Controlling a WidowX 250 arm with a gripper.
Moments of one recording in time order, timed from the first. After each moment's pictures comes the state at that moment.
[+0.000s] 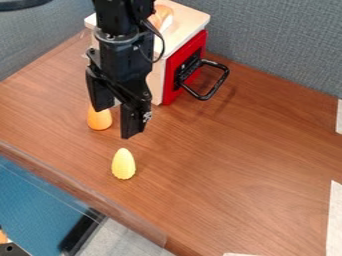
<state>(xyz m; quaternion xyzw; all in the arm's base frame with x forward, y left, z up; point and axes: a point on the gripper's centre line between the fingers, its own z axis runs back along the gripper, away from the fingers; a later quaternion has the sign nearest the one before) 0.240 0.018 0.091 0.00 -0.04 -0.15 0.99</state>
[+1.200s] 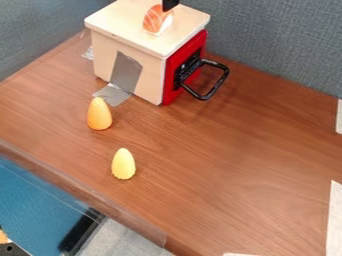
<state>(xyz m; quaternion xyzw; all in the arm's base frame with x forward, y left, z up) 0.395 0.079 0.157 -0.01 -0.09 -0.04 1.00</state>
